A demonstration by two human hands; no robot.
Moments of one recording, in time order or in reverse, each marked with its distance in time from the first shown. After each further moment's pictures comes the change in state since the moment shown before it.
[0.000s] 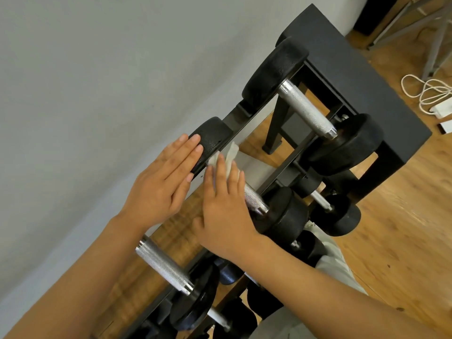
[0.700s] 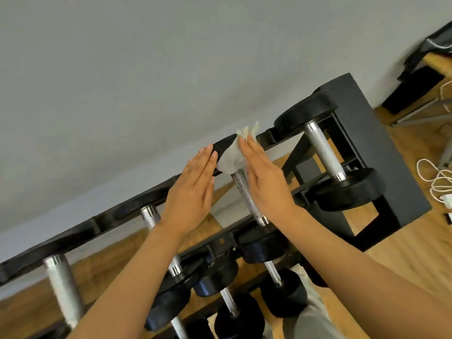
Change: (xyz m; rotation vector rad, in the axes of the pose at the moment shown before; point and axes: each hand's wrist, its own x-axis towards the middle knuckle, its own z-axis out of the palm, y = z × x) left_hand -0.019 0.067 0.023 0.098 0.194 -0.514; right_hand 0.036 0.059 -0.041 0.299 0.406 -0.503
